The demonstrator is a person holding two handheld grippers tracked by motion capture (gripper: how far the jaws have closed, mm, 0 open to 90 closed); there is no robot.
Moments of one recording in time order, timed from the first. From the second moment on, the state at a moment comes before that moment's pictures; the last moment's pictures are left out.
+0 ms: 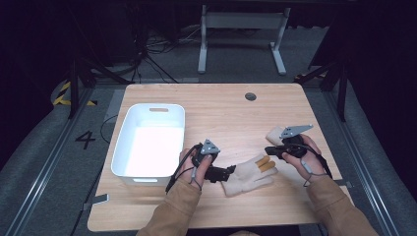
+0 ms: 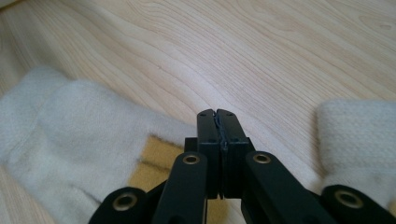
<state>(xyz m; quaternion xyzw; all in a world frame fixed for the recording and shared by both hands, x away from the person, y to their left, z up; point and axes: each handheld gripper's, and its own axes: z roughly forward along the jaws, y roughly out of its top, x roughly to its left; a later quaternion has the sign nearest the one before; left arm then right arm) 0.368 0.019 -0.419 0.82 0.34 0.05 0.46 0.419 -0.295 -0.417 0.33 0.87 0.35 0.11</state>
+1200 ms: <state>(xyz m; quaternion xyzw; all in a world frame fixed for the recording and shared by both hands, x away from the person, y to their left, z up) 0.368 0.010 -0.412 0.86 0.28 0.03 0.43 0.434 -0.258 -0.446 0.33 0.88 0.32 0.09</state>
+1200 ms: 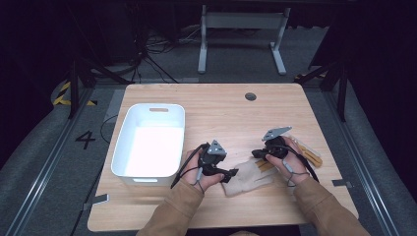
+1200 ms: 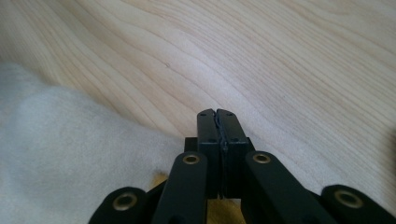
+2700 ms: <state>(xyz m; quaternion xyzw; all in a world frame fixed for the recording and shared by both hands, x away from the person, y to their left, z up) 0.383 0.018 -0.392 0.86 0.30 0.02 0.42 0.400 -0.307 -0.412 0.38 0.84 0.36 0.11</state>
